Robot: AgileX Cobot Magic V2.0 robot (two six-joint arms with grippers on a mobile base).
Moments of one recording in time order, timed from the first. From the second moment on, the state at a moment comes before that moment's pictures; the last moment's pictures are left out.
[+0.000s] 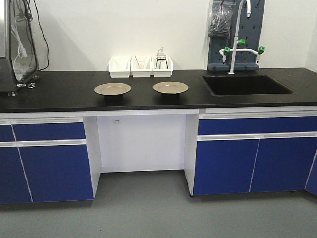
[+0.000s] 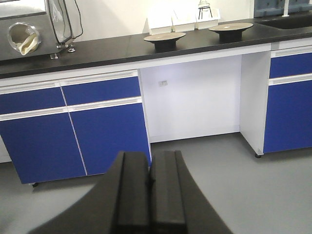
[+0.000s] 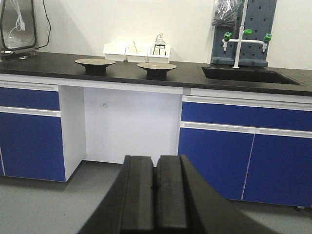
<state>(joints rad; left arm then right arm) 0.03 -0.01 0.03 -0.14 0.17 0.28 0.15 -0.01 0.03 0.00 0.07 -0.08</state>
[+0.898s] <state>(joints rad) 0.03 -0.01 0.03 -0.14 0.17 0.28 0.15 -0.01 0.03 0.00 0.07 -0.08</state>
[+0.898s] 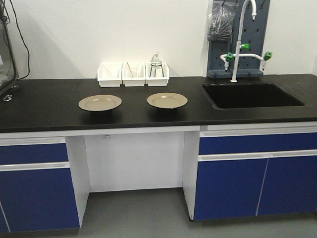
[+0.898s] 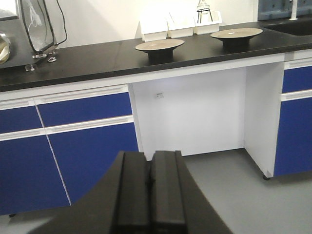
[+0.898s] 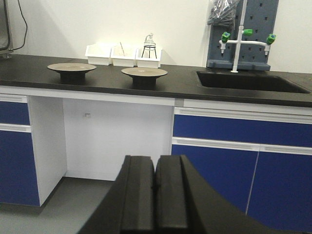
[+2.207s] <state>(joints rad) 0.03 -0.01 0.03 -0.14 0.17 0.28 0.15 -0.01 0.03 0.00 0.07 -0.08</state>
